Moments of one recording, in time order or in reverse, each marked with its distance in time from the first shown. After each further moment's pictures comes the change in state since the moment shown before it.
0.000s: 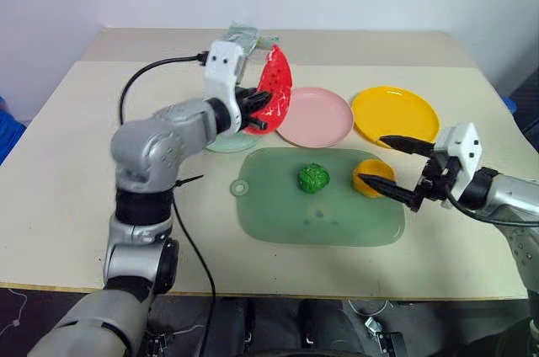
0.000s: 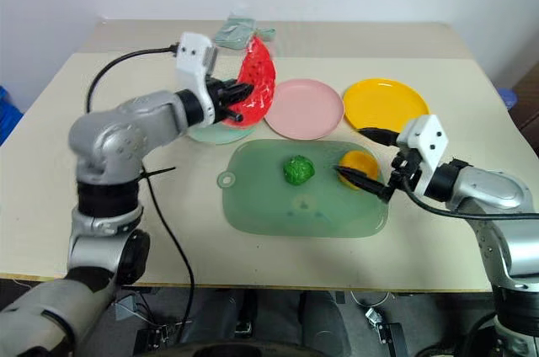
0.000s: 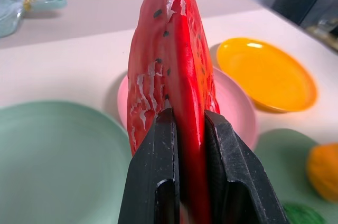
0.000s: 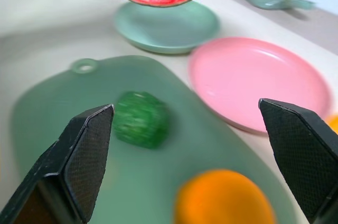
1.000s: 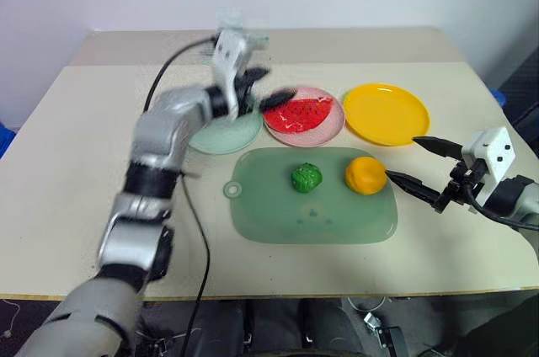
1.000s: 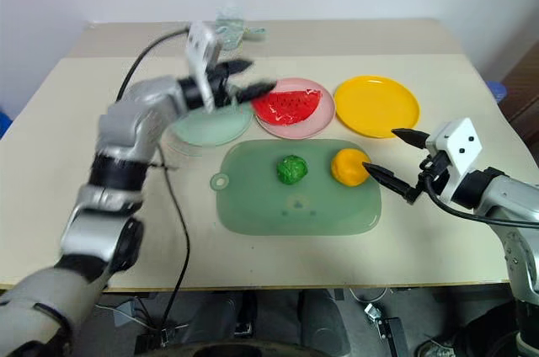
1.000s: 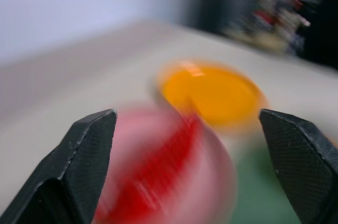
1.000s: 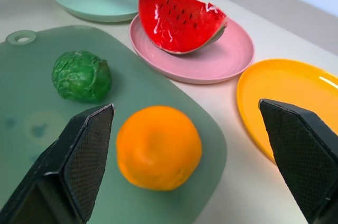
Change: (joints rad) left arm 0.131 0.142 -0.039 0.079 0.083 -0.428 -0.634; right arm 0.113 -0.033 -0.105 -0.041 -0.014 0.021 -0.058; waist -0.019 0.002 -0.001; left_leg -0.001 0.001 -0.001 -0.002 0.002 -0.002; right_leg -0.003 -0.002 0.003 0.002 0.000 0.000
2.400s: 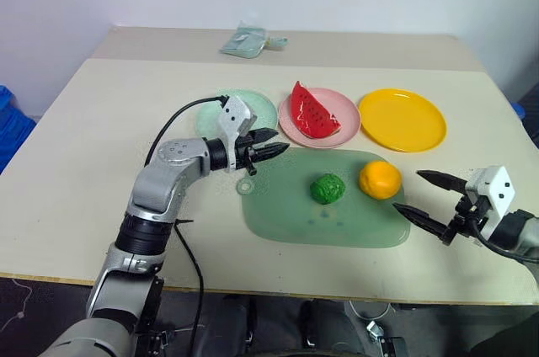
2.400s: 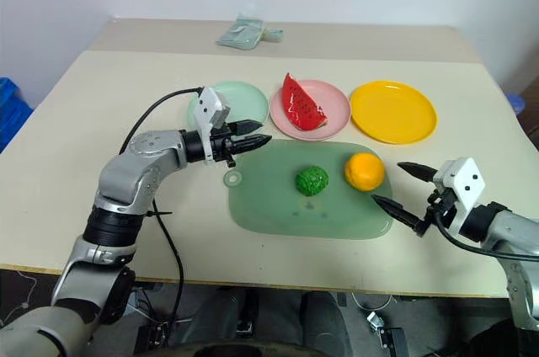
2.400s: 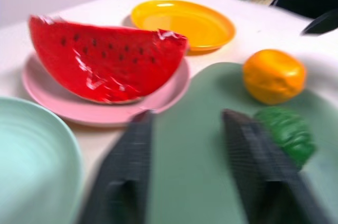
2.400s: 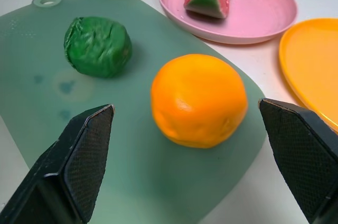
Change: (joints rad) left arm 0.220 -0.037 -0.017 -0.223 0.013 0.078 0.031; right arm 0.158 0.059 -0.008 0.134 -0.060 -0.210 0.122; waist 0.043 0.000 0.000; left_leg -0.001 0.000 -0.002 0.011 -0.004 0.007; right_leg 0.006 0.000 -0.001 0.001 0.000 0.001
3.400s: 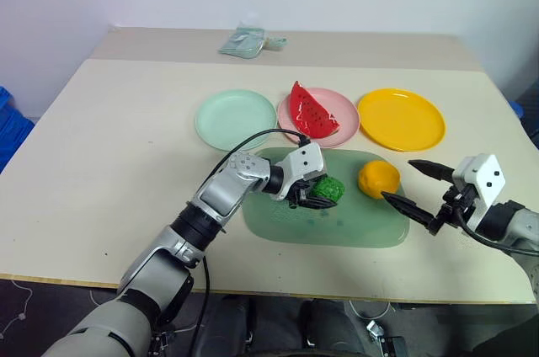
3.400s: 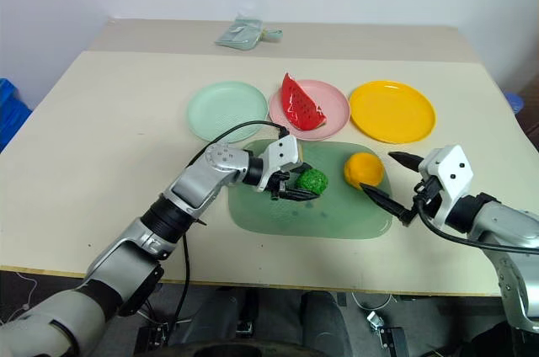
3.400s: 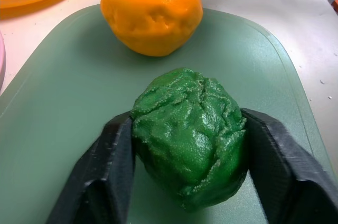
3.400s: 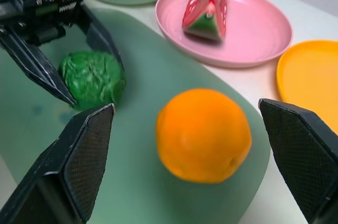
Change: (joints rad) left arm -0.131 -0.140 -0.381 0.301 0.245 -0.253 -0.148; right arm -0.038 -0.007 0.009 -0.183 0.044 0.180 -0.152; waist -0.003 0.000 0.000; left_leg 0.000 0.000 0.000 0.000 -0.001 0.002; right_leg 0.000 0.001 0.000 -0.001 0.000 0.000
